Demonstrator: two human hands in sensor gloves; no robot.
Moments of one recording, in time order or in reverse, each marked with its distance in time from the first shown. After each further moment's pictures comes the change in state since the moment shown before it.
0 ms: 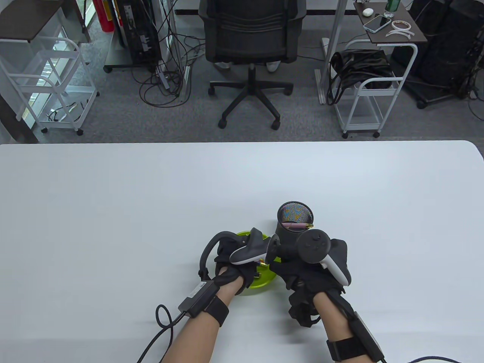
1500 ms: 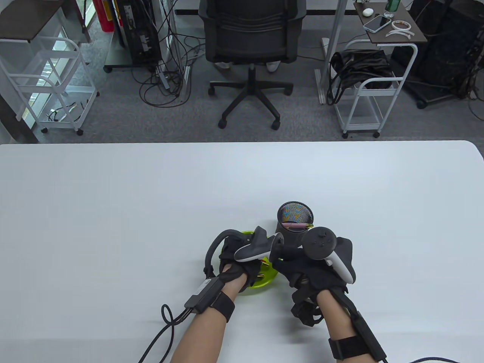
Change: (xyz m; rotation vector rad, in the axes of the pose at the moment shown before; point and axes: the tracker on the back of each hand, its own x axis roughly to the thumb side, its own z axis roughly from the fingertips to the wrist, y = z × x) left_hand 0.006 -0.001 -0.011 0.005 -0.037 0.026; right_hand -0.009 -0.005 -0.003 0.044 0.032 -0.062
